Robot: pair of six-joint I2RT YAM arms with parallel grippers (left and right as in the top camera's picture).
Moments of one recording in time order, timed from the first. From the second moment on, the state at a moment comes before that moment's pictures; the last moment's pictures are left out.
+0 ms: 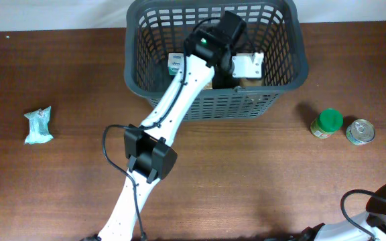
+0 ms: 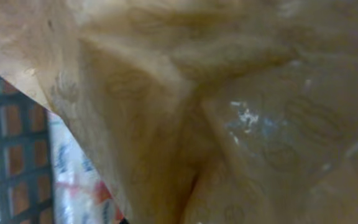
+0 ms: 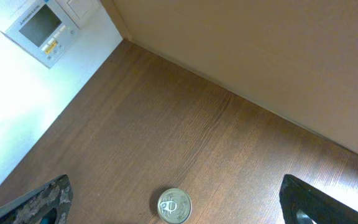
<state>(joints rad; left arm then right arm) -0.60 2.53 2.71 -1.33 0.18 1.01 -0.76 1.80 2.48 -1.42 0.06 0.25</state>
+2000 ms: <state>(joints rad) 0.64 2.07 1.67 -0.91 0.08 0.37 -0.76 1.80 2.48 -1.42 0.06 0.25</state>
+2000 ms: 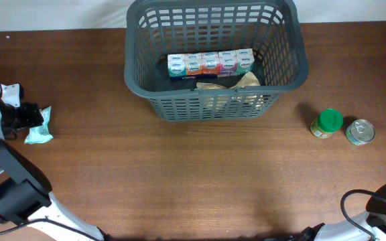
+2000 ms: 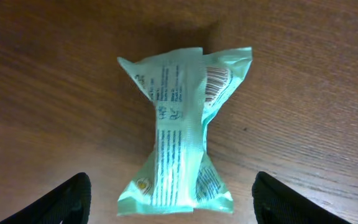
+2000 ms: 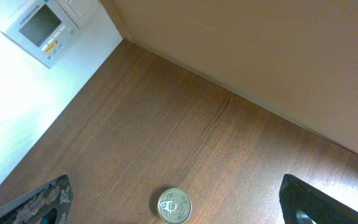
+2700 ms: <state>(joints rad) 0.63 2.20 1.72 -0.99 0.13 0.35 -0.76 1.80 2.48 -1.42 0.06 0.25</state>
